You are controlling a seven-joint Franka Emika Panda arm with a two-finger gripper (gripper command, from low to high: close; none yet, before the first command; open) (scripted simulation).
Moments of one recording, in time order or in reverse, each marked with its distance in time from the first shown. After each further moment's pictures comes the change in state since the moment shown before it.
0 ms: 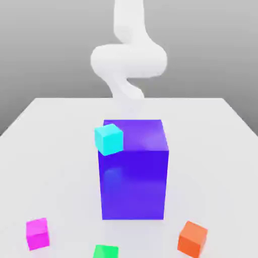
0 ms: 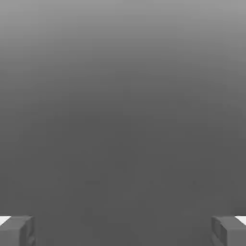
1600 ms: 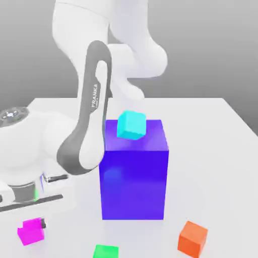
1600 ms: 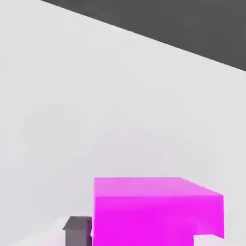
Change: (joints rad) arm -0.026 1.057 -0.361 -0.088 0.299 0.367 -0.960
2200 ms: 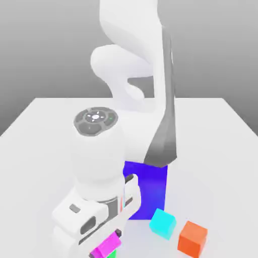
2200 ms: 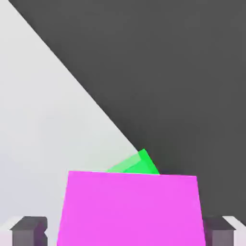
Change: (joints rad) arm 0.172 0.043 0.166 0.096 -0.113 -0.024 -0.083
